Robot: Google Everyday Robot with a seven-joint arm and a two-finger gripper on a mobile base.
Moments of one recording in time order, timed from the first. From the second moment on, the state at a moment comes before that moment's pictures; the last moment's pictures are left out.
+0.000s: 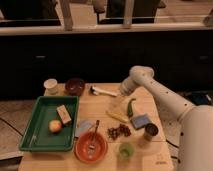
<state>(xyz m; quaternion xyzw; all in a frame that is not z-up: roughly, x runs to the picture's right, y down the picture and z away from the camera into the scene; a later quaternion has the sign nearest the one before) 0.089 0.061 0.913 -0.31 -0.18 0.23 0.91</state>
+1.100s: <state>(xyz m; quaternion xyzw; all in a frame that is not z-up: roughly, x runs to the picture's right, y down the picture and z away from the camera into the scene) 0.104 0.075 0.935 -0.32 -0.18 0.26 0.89</state>
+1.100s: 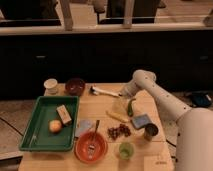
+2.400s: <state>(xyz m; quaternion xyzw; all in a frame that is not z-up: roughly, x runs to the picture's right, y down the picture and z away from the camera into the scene) 0.067 0.068 0.952 -0.33 -0.21 0.08 0.92</state>
